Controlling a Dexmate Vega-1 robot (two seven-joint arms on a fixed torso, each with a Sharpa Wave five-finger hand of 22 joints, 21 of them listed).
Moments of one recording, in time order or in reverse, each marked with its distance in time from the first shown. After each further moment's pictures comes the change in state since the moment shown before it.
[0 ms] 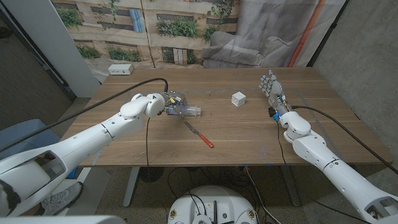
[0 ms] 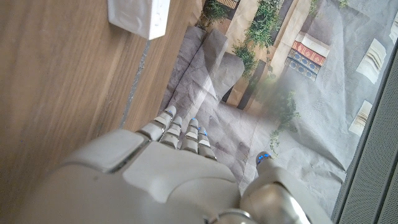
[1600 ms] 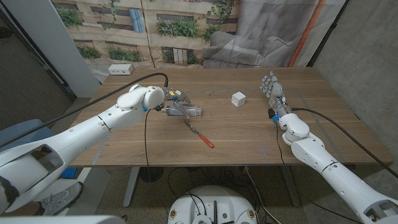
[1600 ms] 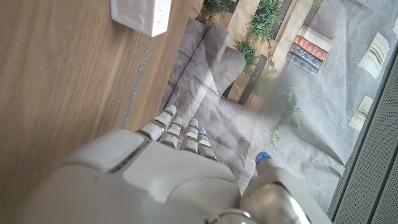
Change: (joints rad) left arm -0.044 0.020 -0.025 -0.063 -0.095 0.001 -0.190; left_hand -0.242 -0.061 -0.202 0.045 0.000 -0.415 0.063 0.000 -0.009 -0.496 0.149 -0.004 -0.007 -0.476 0.044 0.000 -0.003 -0.442 0.043 -0.021 -0.012; right arm -0.018 0.011 0.003 -0.008 -0.018 0.016 -0.042; right_hand 0.002 -0.002 0.000 0.000 0.000 0.000 0.000 0.000 0.000 0.000 0.000 0.000 0.000 0.004 0.004 0.000 0.005 0.007 0.007 0.000 0.002
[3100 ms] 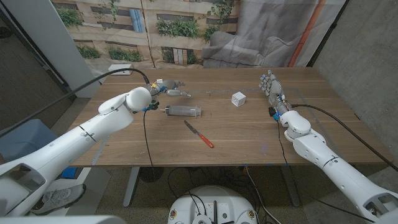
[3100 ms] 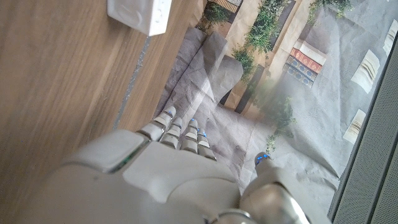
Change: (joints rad) left arm 0.235 0.036 -0.257 -0.100 -0.480 0.106 0.439; left_hand -0.114 0.120 0.004 0.039 -0.005 -0.060 0.032 0.007 0.000 -0.083 0.010 0.005 -0.005 -0.085 0.022 0.000 0.000 -0.132 0.003 0.005 0.003; right arm 0.048 -0.013 -0.016 0.057 -0.010 0.020 0.071; right_hand 0.000 0.000 -0.011 0.011 0.000 -0.020 -0.001 0.000 0.000 -0.022 0.000 0.000 0.000 -0.024 -0.013 0.000 0.005 -0.027 -0.009 0.000 0.000
